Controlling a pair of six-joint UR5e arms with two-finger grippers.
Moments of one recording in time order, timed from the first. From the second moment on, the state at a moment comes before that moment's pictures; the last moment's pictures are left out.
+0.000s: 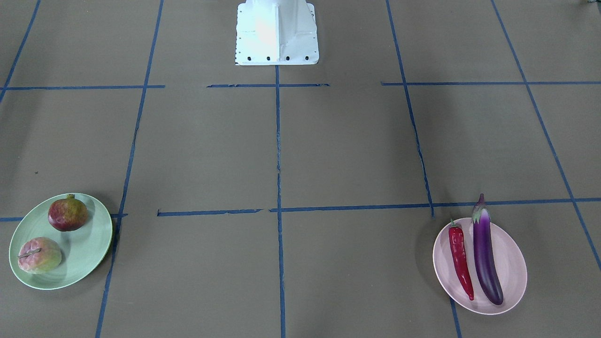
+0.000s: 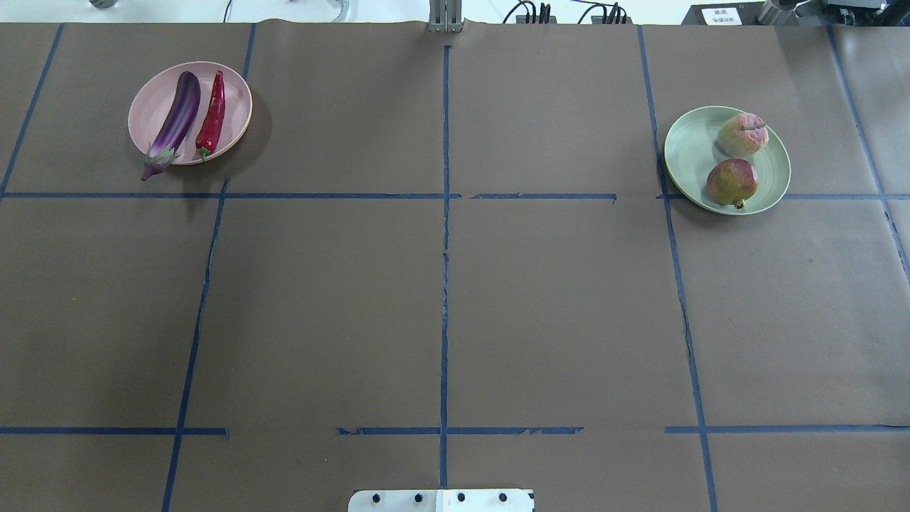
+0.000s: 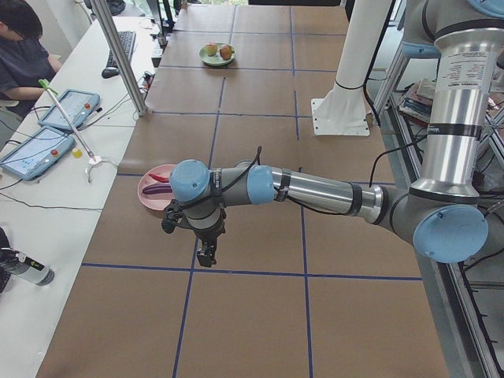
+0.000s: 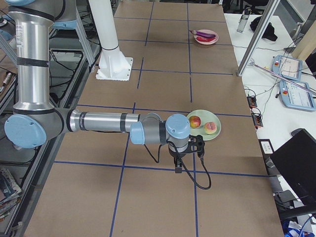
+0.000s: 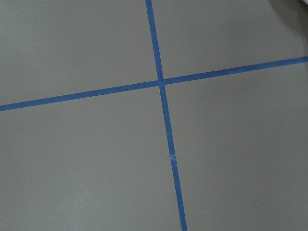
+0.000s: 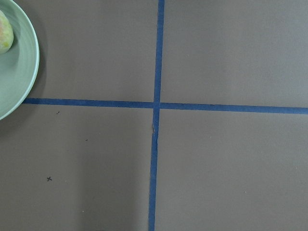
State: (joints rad) left arm -1.61 -1.63 -1.70 -1.27 -2.34 0.26; right arm 1.60 -1.64 1.65 -1.48 2.36 0.02
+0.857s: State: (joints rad) left arm -1.60 -1.62 -1.70 -1.27 -2.33 0.26; right arm 1.60 -1.65 1.65 -1.48 2.36 0.02
